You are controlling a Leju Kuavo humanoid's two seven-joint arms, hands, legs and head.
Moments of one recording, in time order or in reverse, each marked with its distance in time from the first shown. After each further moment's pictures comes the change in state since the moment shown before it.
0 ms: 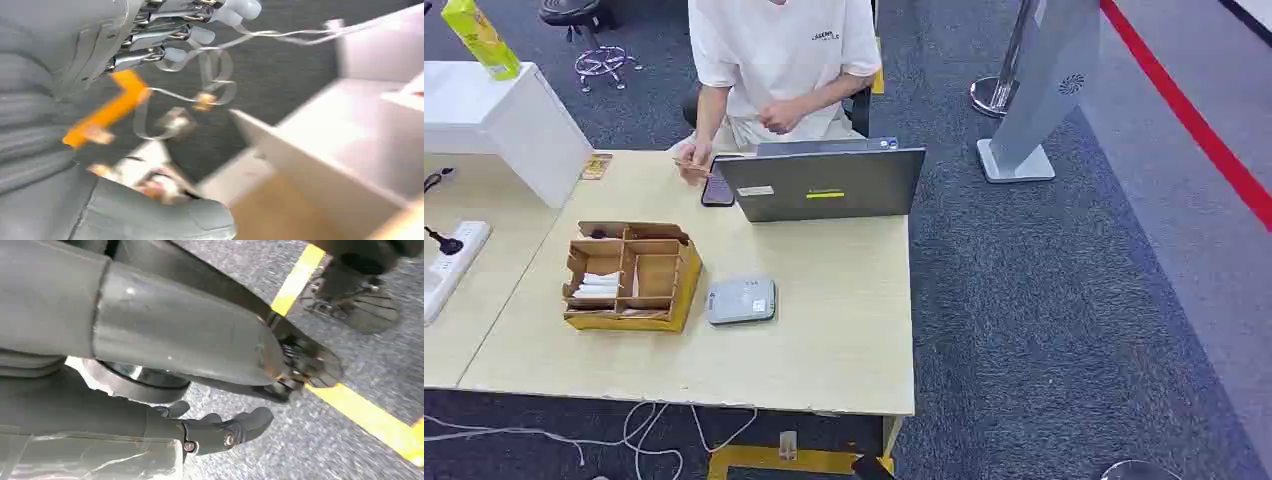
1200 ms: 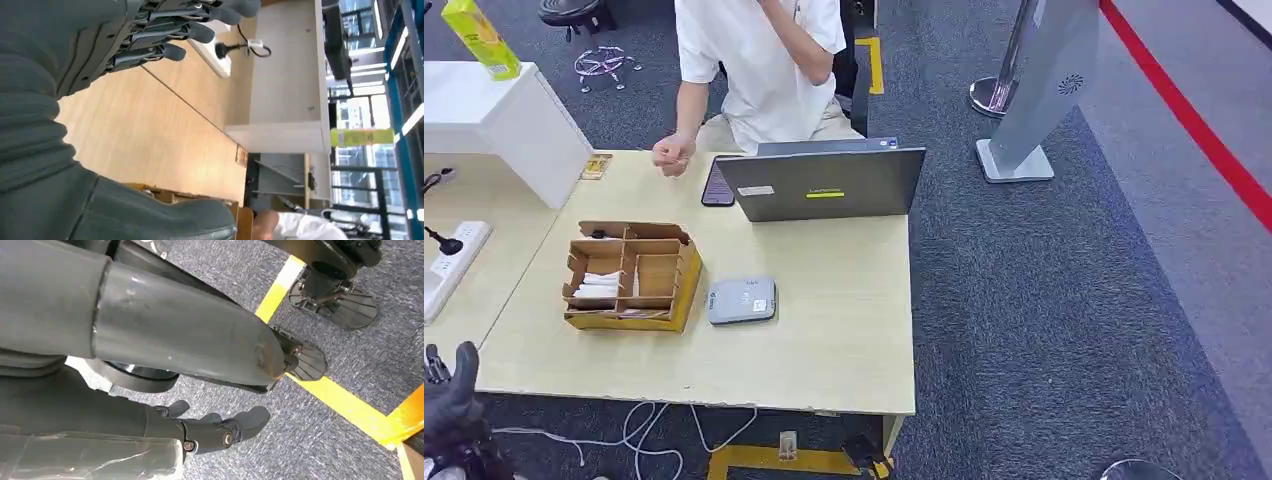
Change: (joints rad) left arm -0.206 0.002 -0.390 -0.725 -0.081 0.026 -0.080; right arm -0.107 0.045 0.095 0.000 -0.069 -0.022 0.054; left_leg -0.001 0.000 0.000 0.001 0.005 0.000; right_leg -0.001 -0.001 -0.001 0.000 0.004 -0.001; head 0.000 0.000
